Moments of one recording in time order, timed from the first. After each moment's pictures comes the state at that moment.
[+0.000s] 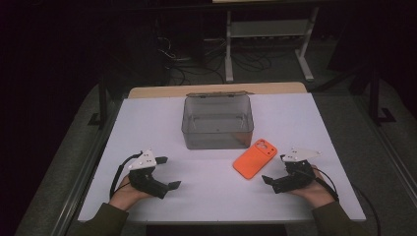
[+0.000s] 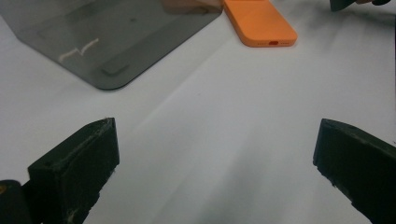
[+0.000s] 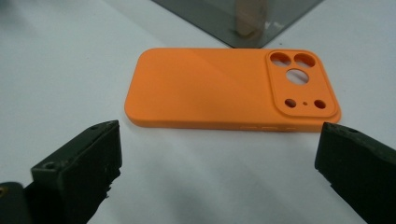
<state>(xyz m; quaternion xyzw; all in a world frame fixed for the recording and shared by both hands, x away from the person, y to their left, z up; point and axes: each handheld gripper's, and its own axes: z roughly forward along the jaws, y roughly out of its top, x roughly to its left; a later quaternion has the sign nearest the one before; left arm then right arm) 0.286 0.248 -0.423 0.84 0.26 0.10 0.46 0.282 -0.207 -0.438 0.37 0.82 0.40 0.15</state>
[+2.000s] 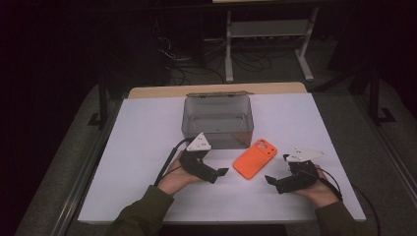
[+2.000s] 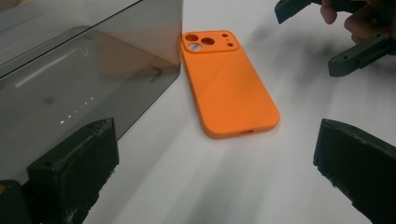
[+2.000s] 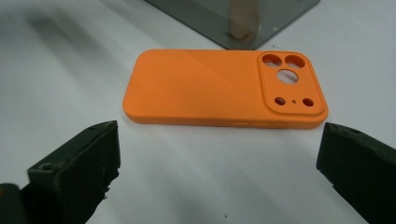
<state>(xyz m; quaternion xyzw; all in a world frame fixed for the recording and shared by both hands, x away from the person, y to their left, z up) 0.323 0.111 -0.408 0.86 0.23 0.08 0.45 0.281 -0.216 -0.435 0.36 0.82 0.41 0.15</state>
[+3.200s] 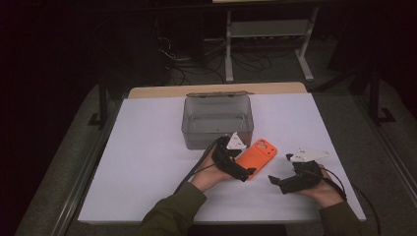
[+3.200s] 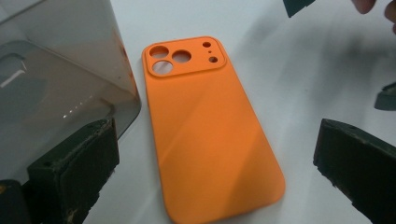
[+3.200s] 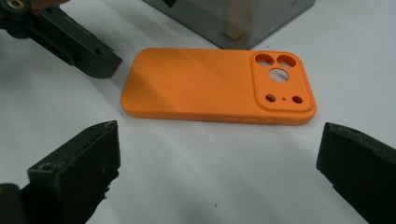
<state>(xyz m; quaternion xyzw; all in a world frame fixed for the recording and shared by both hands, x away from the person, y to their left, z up) 0.337 0.025 -0.427 0.88 0.22 0.08 0.41 0.279 -0.225 -0.433 0.35 0.83 0.41 0.15</state>
